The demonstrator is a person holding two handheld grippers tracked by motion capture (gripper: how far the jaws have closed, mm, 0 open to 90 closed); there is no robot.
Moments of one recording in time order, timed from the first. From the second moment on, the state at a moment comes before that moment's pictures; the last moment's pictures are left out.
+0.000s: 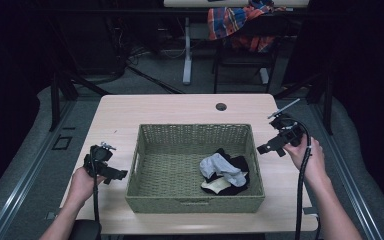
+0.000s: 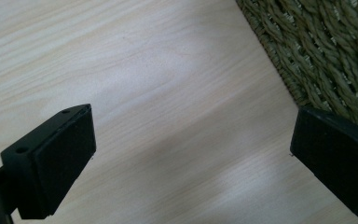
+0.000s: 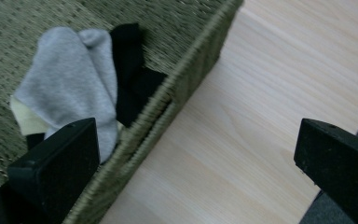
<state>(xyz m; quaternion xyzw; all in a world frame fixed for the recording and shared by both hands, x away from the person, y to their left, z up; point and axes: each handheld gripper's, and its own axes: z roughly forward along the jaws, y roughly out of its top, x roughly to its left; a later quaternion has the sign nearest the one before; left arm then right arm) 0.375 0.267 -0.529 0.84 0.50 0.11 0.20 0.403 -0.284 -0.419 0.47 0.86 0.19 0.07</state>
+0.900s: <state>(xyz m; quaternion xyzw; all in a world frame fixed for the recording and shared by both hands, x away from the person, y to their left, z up) 0.361 0.281 -0.528 0.83 0.51 0.11 0.20 0.395 -0.186 -0.442 0.38 0.91 0.20 0.02</state>
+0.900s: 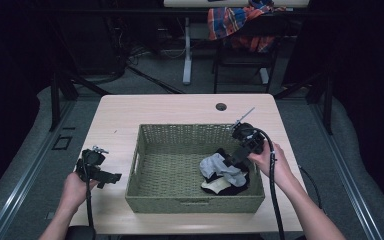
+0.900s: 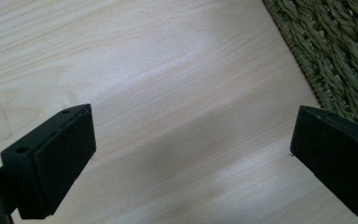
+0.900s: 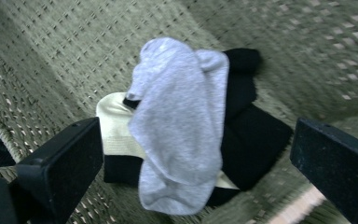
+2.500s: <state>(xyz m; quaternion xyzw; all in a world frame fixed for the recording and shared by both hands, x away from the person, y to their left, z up) 0.368 0.276 -0.529 0.83 0.50 0.11 0.20 0.384 -0.150 -0.438 0.33 0.92 0.17 0.08</state>
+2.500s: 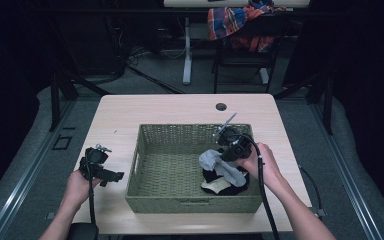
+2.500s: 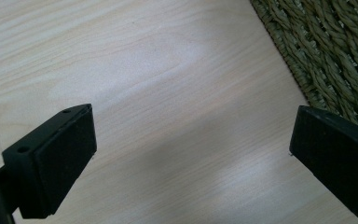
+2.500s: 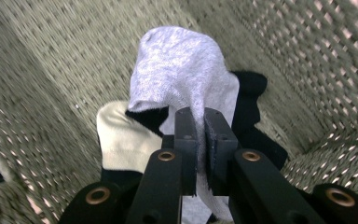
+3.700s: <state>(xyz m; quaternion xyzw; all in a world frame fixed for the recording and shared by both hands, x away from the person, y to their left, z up) 0.371 0.271 -0.533 0.84 0.50 0.10 0.19 0.398 -0.198 -0.370 0.38 0.89 0.24 0.11</state>
